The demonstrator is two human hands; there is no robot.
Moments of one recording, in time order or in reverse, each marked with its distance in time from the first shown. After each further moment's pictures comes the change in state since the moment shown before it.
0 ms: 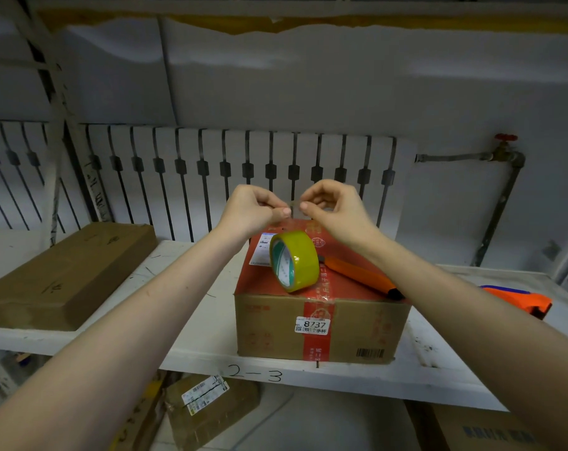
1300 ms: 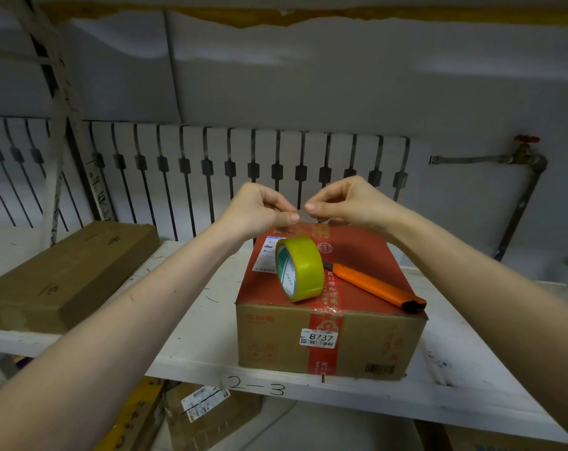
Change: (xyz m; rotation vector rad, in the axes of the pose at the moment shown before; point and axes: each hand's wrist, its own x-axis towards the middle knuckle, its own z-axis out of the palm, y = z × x) left_hand 0.010 0.000 -0.005 0.038 -0.112 0.024; right_hand 0.026 -0.013 -0.024 0.030 -0.355 0.212
